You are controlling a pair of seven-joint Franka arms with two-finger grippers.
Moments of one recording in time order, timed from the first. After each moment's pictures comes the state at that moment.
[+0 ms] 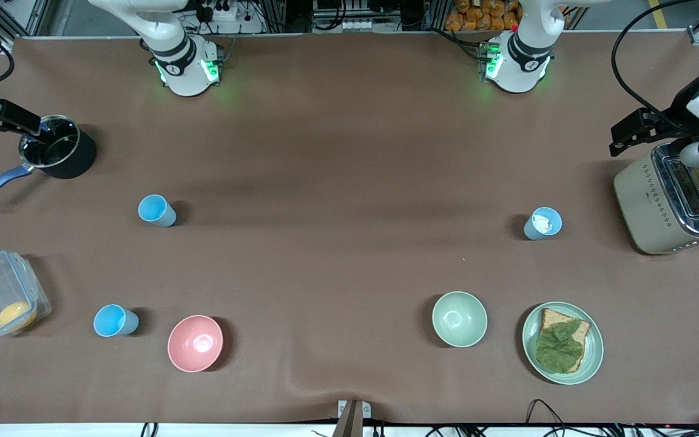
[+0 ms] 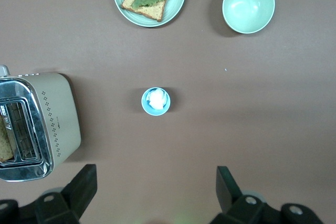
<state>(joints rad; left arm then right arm) -0.10 0.04 -0.02 -1.46 0.00 1.47 -0.10 -0.05 -0.04 -0.03 -1.56 0.02 1.41 -0.04</state>
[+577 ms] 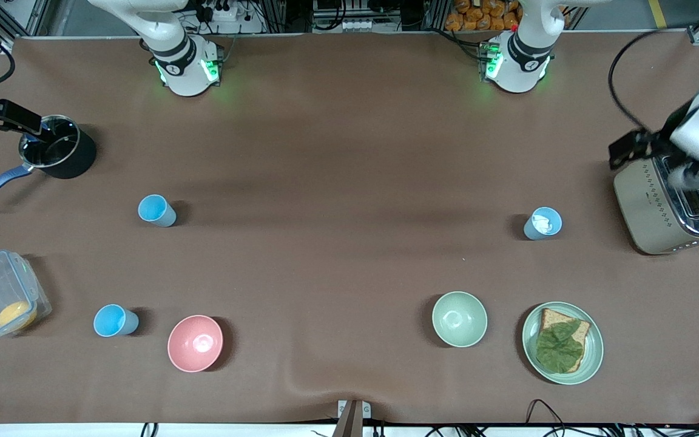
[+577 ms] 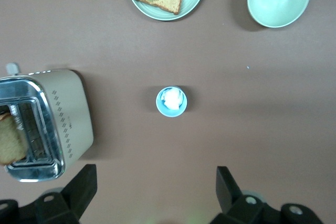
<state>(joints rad) -0.09 0.12 -0.02 -1.49 0.06 1.51 -0.10 -0.05 -0.03 -0.03 -1.57 0.02 1.40 -0.04</state>
